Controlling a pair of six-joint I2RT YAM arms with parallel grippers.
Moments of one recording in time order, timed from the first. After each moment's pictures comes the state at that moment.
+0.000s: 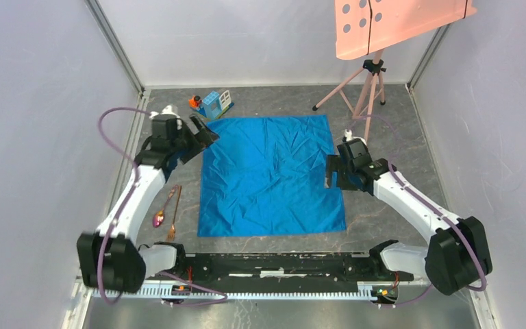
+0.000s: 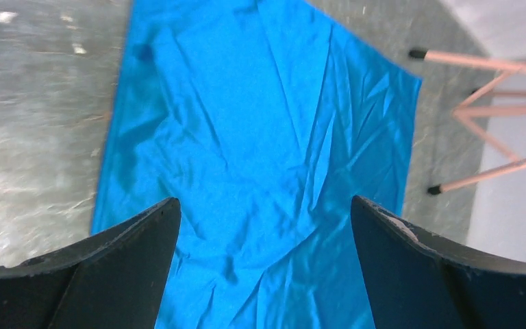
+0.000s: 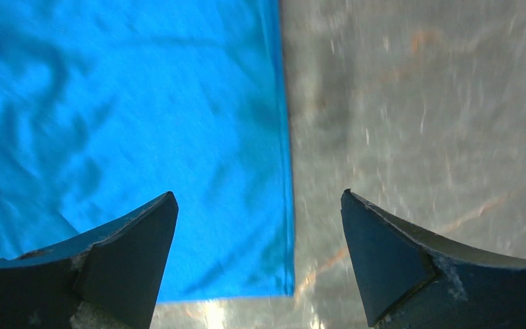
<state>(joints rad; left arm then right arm) -0.14 1.28 0.98 -0.36 0.12 -0.66 0.43 1.24 0.83 -0.59 0.21 0.43</state>
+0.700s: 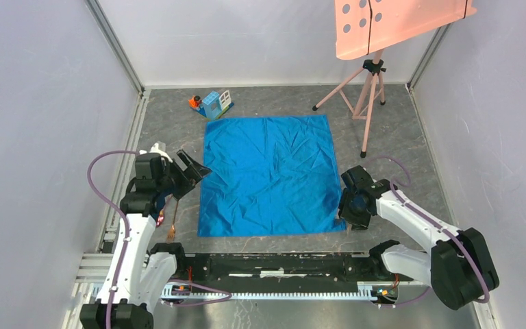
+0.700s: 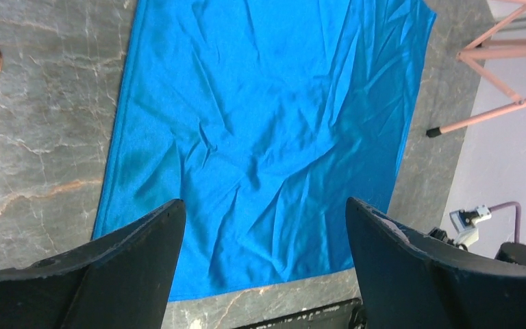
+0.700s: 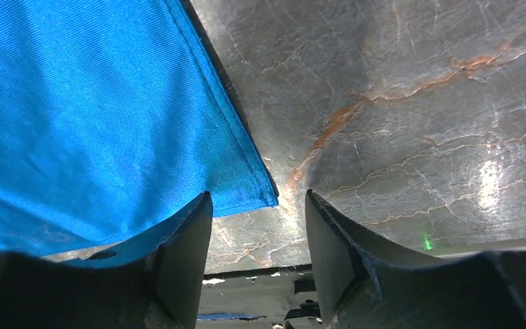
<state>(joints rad) 0.02 0.77 0.67 -0.59 0.32 -0.69 0.41 1.12 0.55 -0.81 0.04 0.77</state>
